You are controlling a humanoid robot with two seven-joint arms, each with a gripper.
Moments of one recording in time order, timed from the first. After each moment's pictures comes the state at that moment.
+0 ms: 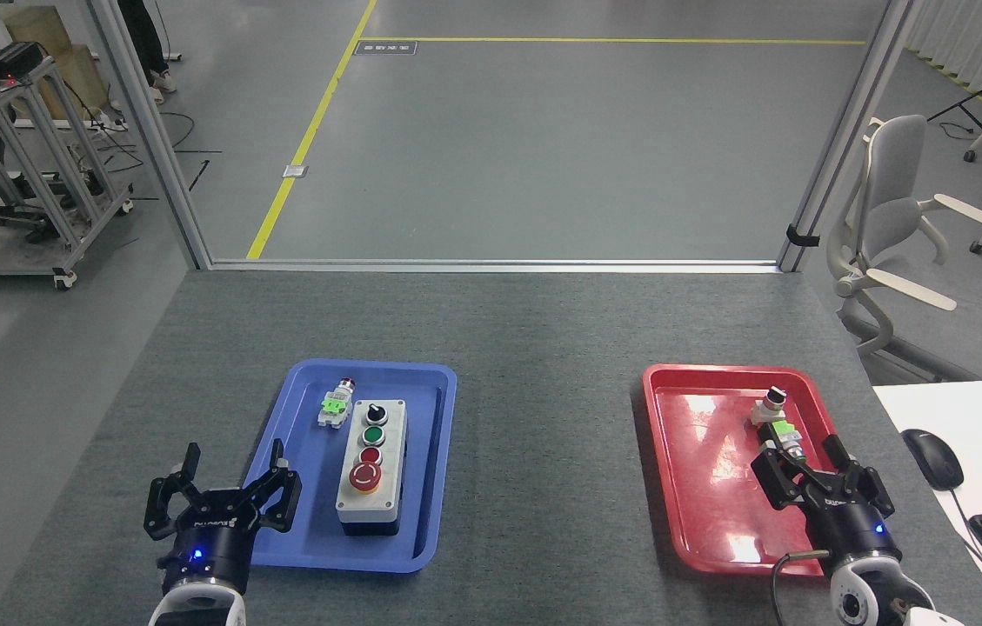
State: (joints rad) left arm -0.10 0.04 0.09 -1.37 -1.53 0.02 0.19; right arm -0.20 -0.27 -0.03 -1.11 0.96 -0.25 -0.15
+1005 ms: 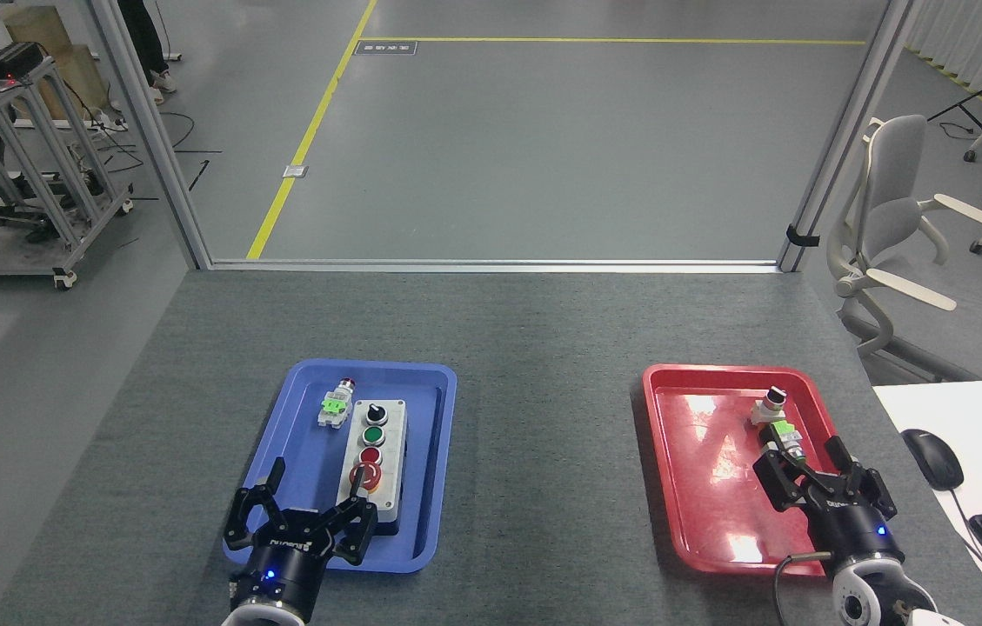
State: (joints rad) left arm -0.04 0.02 -0.11 -1.44 -1.54 0.03 0.14; right arm -0.20 -0.28 -0.03 -1.11 0.96 -0.25 -0.14
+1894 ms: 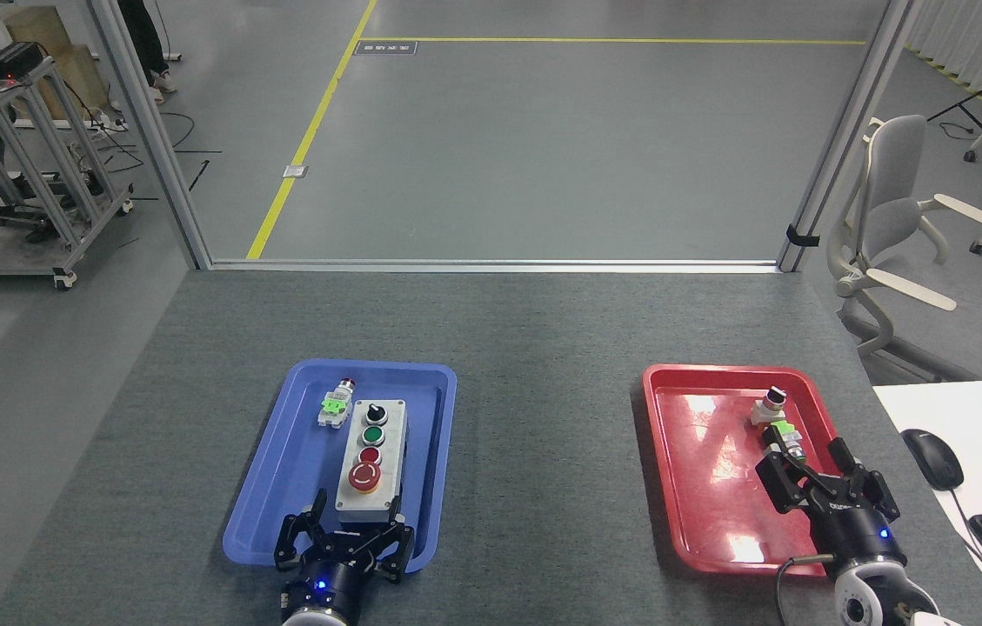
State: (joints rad) left arm -0.14 -0.03 -0.18 -1.14 -1.53 0.11 0.18; right arm -0.19 -0.28 -0.03 -1.11 0.96 -0.25 -0.15
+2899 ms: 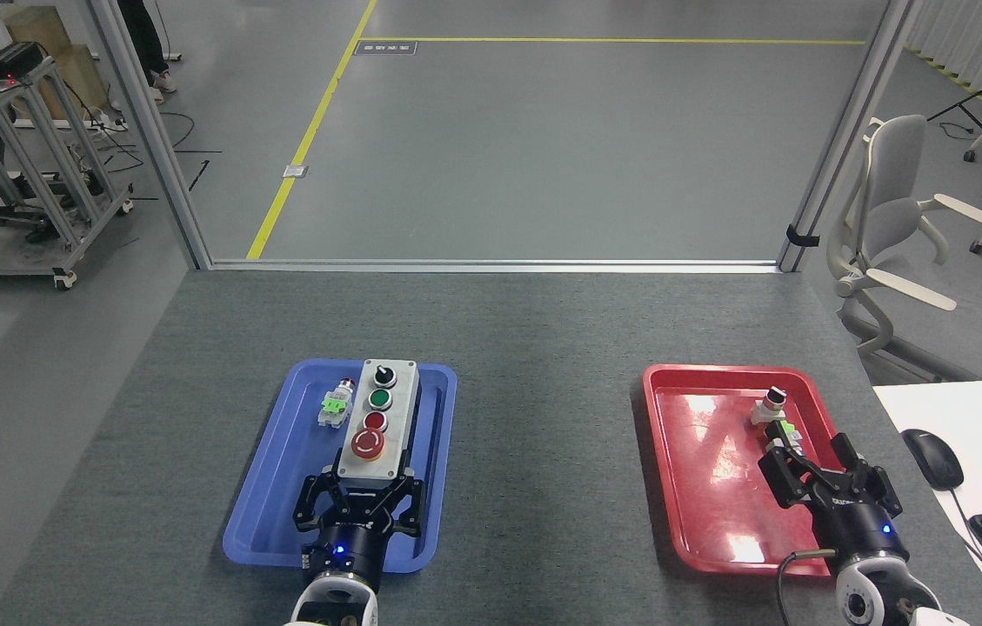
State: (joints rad) left arm -0.22 -0.08 -0.20 -1.11 -1.48 0.16 0.25; right arm -0.20 -0.28 -0.04 -1.11 0.96 -0.26 -0.15
